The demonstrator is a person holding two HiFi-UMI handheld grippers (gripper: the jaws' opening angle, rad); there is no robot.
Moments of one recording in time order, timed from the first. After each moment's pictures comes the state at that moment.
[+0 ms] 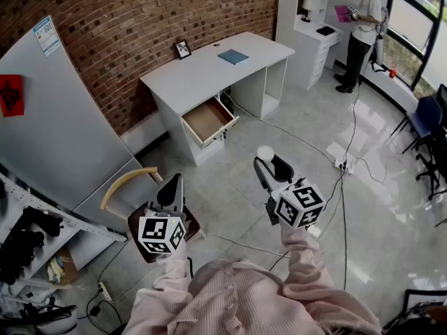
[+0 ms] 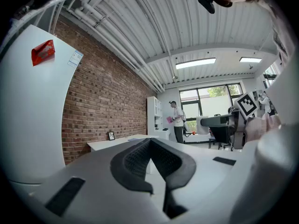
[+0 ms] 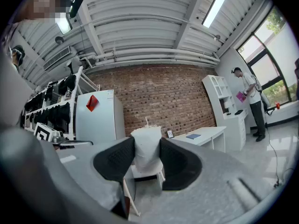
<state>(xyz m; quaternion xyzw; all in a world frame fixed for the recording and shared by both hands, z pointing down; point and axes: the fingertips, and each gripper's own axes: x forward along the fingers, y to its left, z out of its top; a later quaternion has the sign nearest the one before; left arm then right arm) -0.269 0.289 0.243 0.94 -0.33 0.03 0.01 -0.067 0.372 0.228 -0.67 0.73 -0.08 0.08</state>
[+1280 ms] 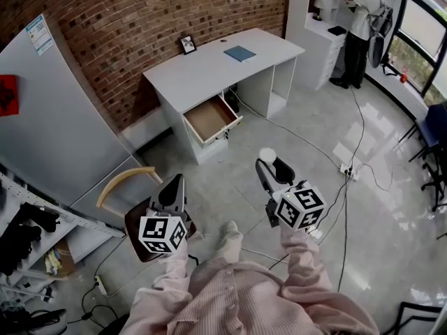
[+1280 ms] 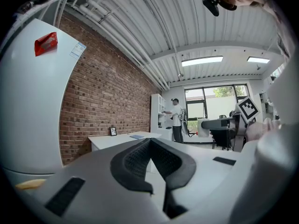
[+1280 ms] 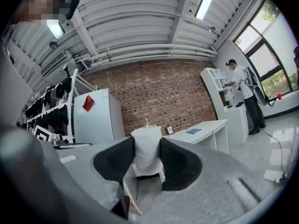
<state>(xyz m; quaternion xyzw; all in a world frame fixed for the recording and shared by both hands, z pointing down) -0.230 0.269 0.268 0.94 -0.35 0.03 0.04 -0.023 0.344 0.257 -0.66 0.74 -0.11 0.09</state>
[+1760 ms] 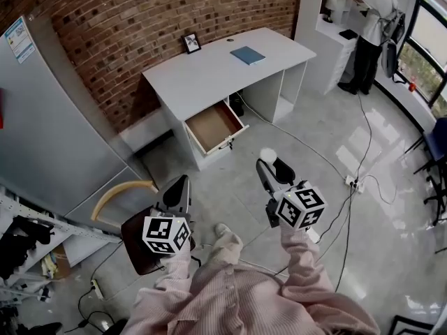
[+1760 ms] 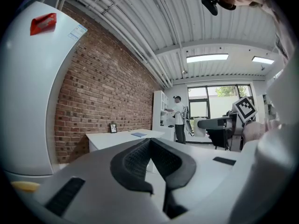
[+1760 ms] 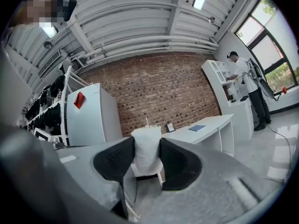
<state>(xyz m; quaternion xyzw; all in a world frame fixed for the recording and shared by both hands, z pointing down) -0.185 0.175 0.303 0.93 -0.35 0.04 0.06 0.015 0.236 0.287 -0.65 0.75 -0.13 0.08</state>
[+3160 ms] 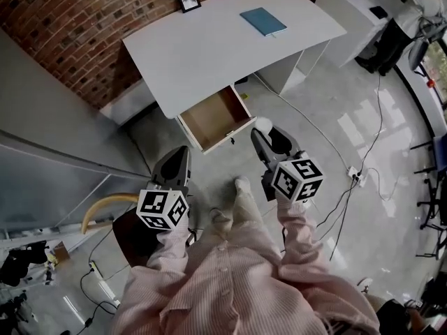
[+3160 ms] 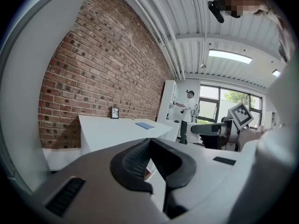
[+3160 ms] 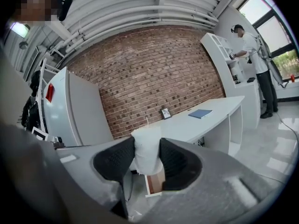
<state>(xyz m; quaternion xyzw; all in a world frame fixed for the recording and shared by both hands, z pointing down) -0.089 -0.077 0.365 0.92 -0.35 0.06 0.16 0.096 -0.039 0.354 -0.63 0.74 -0.22 0.04</state>
